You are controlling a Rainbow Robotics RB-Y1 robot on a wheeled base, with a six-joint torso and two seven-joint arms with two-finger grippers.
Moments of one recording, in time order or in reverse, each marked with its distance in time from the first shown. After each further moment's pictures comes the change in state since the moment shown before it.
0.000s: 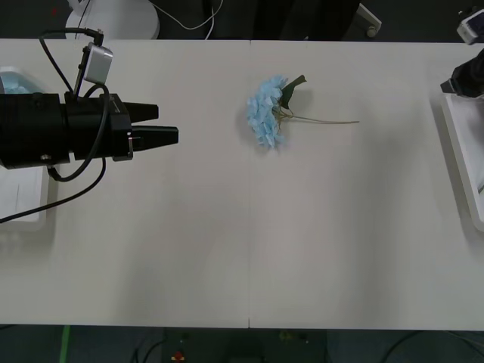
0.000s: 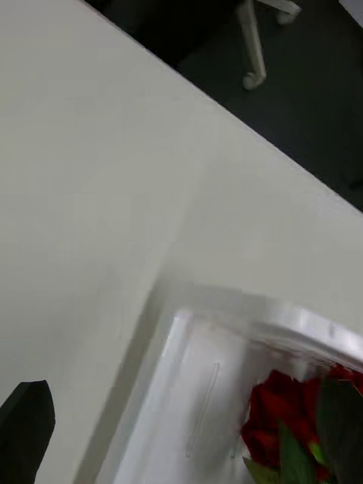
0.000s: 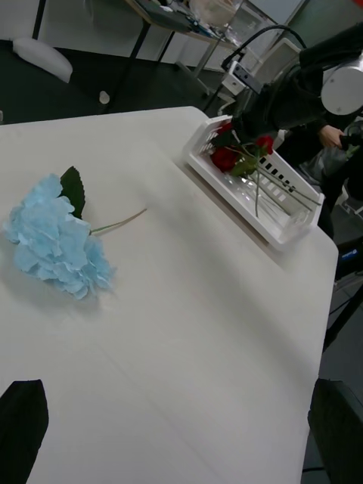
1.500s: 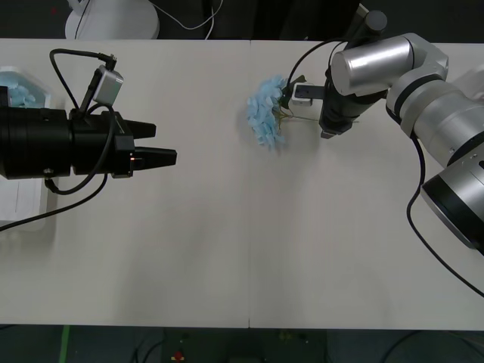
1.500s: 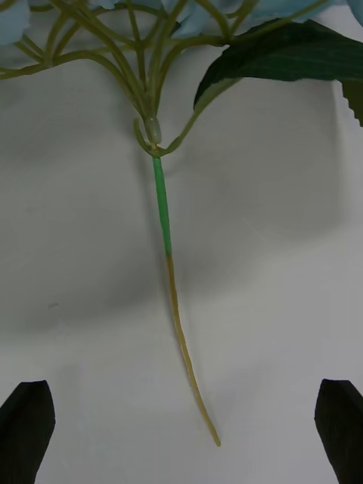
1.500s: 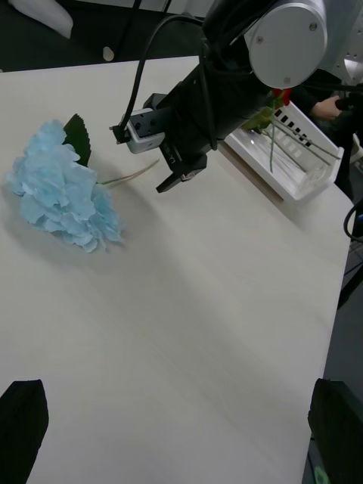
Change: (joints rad) right arm -0.296 0.579 0.059 0.502 0.090 0.130 0.706; left arm 0.015 -0.027 0.015 -0.005 -0.110 0.094 -0.015
